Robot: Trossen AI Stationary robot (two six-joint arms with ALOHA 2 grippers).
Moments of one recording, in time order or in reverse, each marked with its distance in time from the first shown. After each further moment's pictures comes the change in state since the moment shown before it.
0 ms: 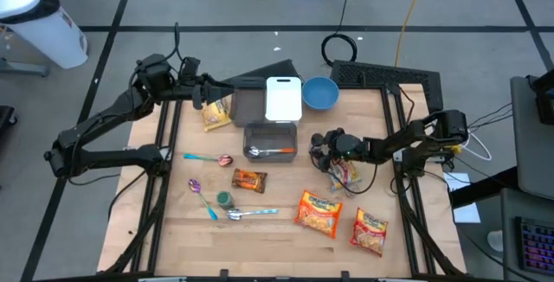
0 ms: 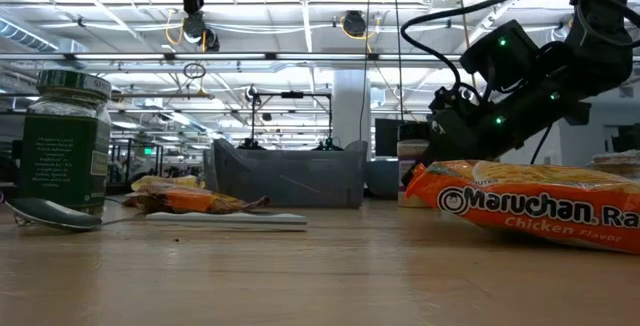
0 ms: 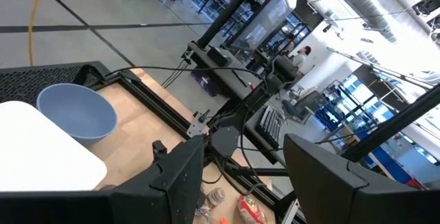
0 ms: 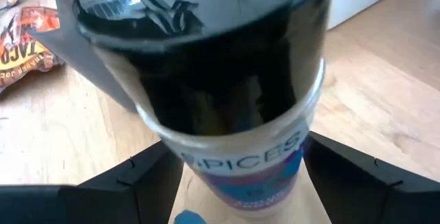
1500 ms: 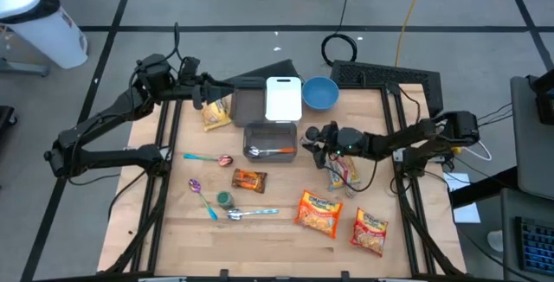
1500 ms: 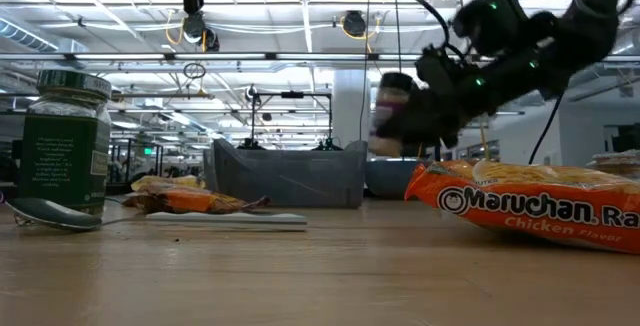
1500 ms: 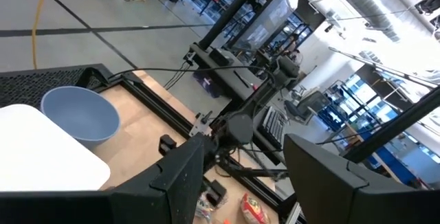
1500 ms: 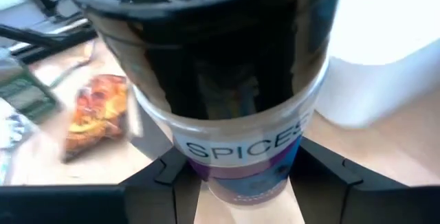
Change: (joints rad) left arm 0.000 0.000 0.000 -0.001 -0.007 0.016; right arm -0.014 -0.114 0.107 -0.036 -0.068 -0.077
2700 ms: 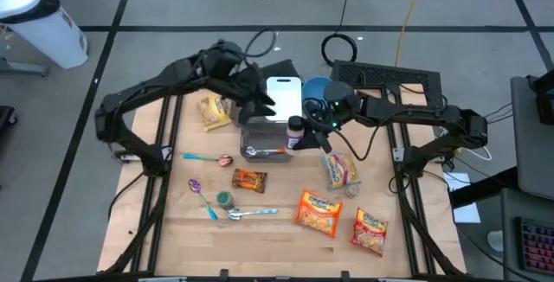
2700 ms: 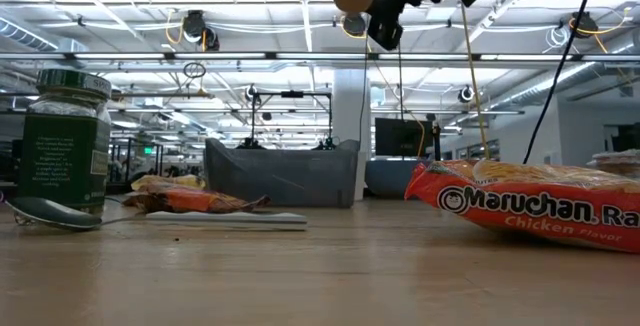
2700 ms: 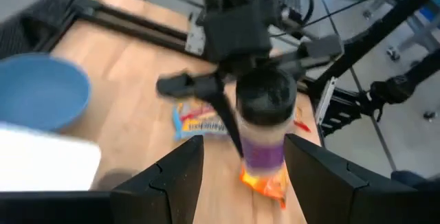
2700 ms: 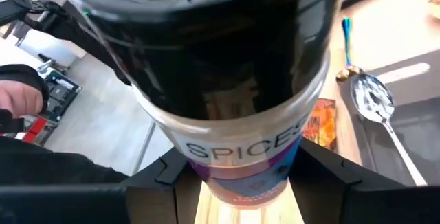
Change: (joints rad) left arm -0.276 0.614 0.757 -0.651 -0.047 0.509; right arm -0.128 -0.083 0.683 -0.790 -0.855 0.081
